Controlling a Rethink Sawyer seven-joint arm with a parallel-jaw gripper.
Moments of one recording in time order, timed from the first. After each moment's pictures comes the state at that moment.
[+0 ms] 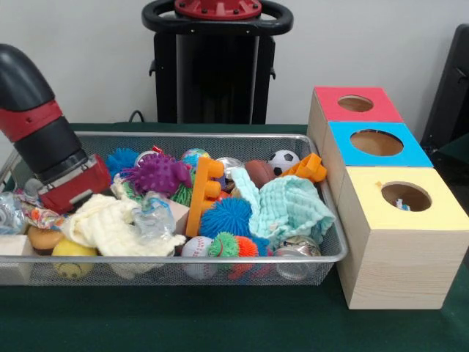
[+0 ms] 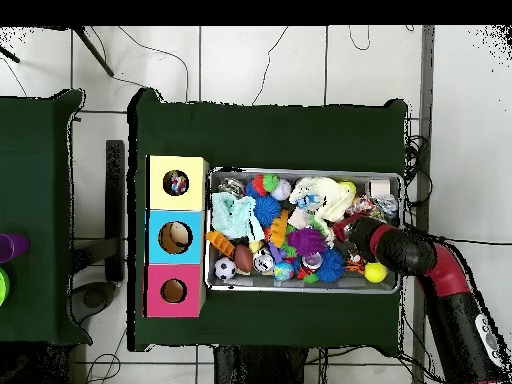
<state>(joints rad) -1.43 0.00 1.01 1.54 -0.87 0.77 1.12</state>
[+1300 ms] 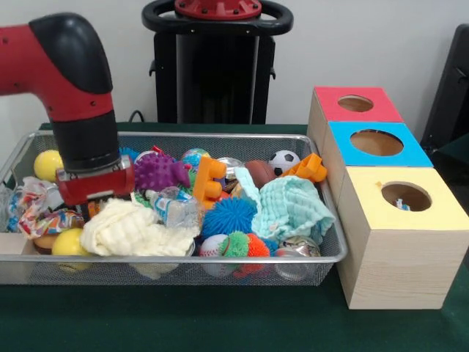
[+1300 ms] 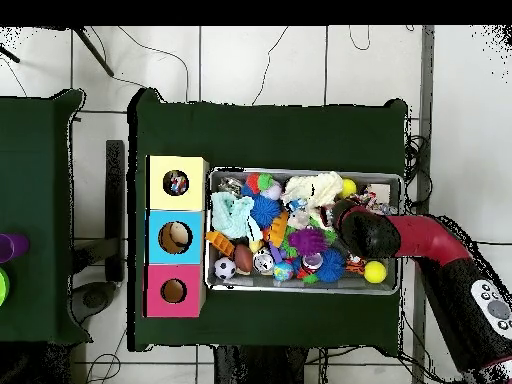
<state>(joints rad) -1.02 -0.43 0.68 1.59 -0.80 0.52 1.43</state>
